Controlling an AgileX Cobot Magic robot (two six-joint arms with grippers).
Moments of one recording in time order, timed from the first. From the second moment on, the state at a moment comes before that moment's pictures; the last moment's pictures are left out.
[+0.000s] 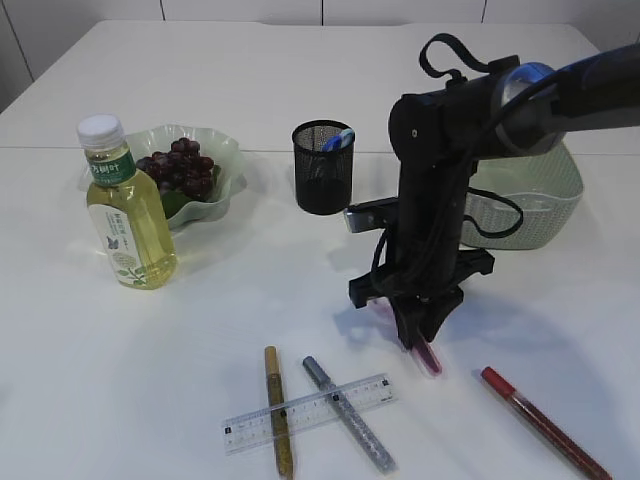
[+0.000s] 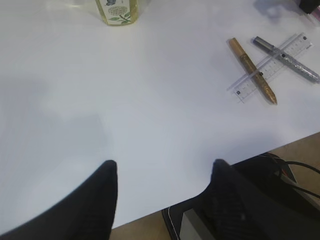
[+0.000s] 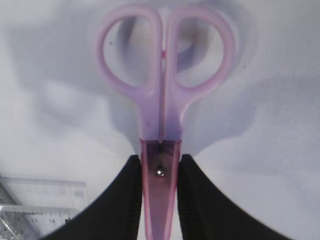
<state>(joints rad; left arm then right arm) -0.40 0.88 -1.02 -0.02 1.25 -0.07 0.45 2.18 -1.56 0.09 1.16 0.06</state>
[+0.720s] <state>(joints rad) -0.40 0.88 -1.02 -0.02 1.25 -0.07 0.45 2.18 -1.59 0.10 1.19 0.06</state>
